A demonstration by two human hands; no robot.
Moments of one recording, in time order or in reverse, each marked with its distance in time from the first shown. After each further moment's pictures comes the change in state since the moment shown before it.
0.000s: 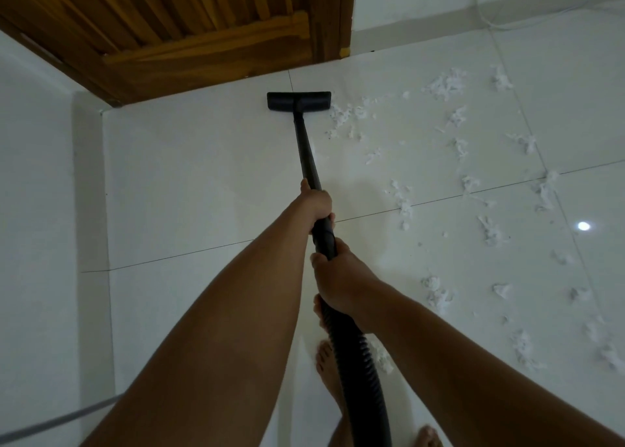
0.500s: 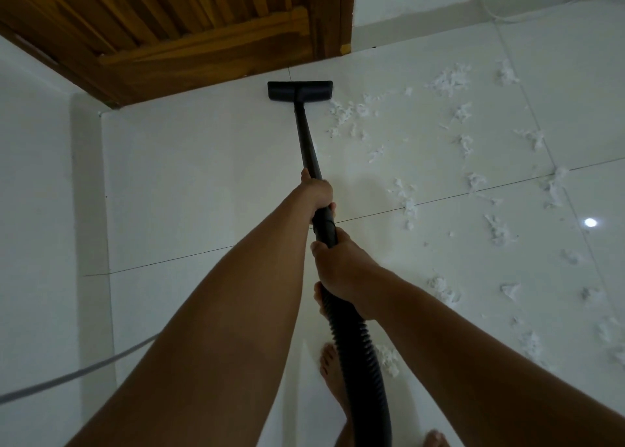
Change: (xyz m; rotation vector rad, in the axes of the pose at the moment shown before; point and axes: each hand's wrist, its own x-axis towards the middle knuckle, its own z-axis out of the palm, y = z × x) left_hand 0.017 0.017 -0.002 0.051 0.005 0.032; right_hand 0.019 -0.015 -0.003 0.002 -0.009 -0.012
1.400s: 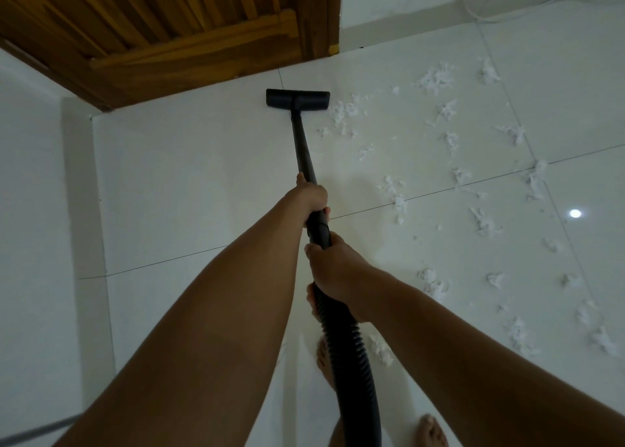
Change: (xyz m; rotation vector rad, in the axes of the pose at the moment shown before) left_hand -0.025 -0.002 0.000 0.021 -0.019 -0.059; right_hand -0.034 -0.002 0.000 0.109 -0.031 0.069
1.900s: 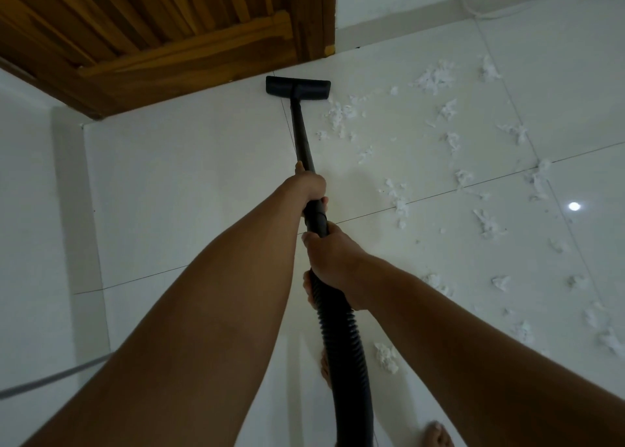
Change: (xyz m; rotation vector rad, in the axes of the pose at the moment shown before) left_hand 0.020 0.040 -0.006 0.095 0.000 0.040; right_hand 0.028 -0.034 -0.001 0.057 -0.006 -0.029
